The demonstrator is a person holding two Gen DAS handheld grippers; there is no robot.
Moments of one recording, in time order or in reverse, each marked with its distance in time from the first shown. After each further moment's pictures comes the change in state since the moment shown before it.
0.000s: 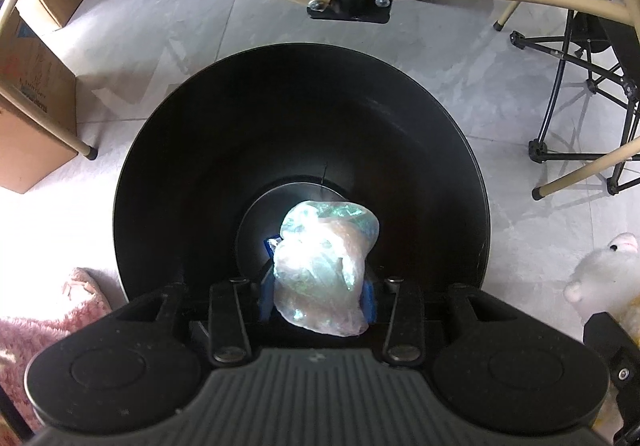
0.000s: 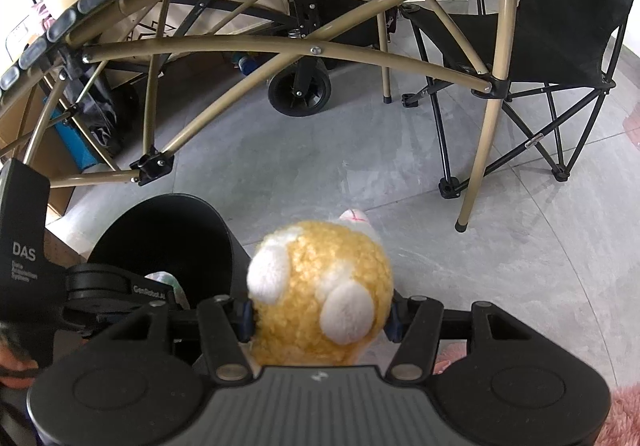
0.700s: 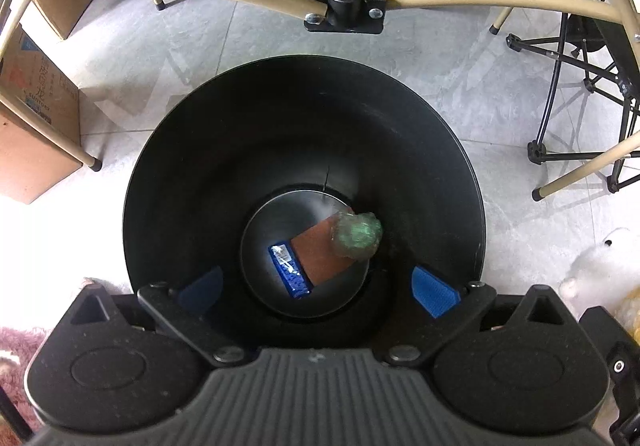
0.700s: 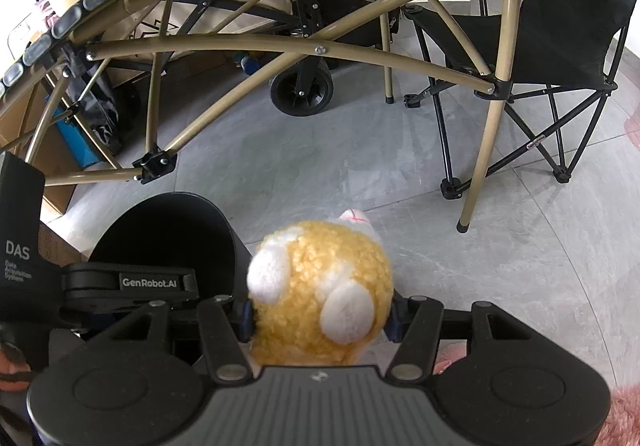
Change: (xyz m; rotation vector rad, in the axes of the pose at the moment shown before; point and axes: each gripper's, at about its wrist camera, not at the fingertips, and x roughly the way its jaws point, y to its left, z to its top) left arm -0.008 0.000 -0.002 0.025 -0.028 0.012; right arm 0.000 0.002 -0.001 -0.003 -0.001 0.000
